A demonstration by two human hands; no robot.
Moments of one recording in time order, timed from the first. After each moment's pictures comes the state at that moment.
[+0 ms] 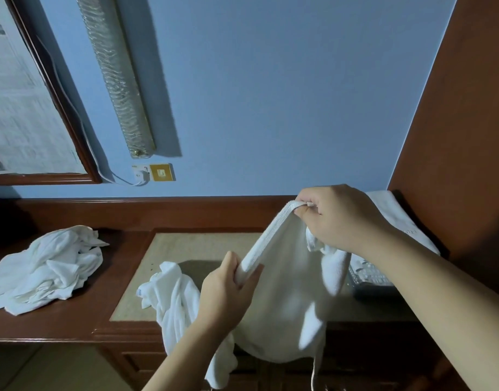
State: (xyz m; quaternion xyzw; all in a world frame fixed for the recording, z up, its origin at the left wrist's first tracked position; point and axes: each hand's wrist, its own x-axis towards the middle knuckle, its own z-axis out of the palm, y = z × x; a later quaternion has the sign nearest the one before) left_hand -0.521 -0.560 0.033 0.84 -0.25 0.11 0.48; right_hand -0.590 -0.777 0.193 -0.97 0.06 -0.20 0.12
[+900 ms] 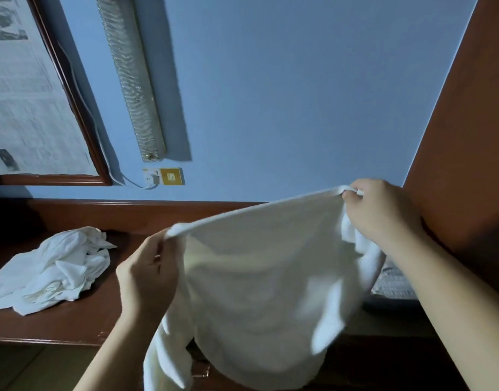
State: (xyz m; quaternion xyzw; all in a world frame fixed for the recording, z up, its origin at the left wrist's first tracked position) left_hand -0.476 -0.458 0.088 0.80 -0.15 0.37 0.45; right_hand -0.576 -0.802 0.196 -0.91 0.29 -0.25 0.16
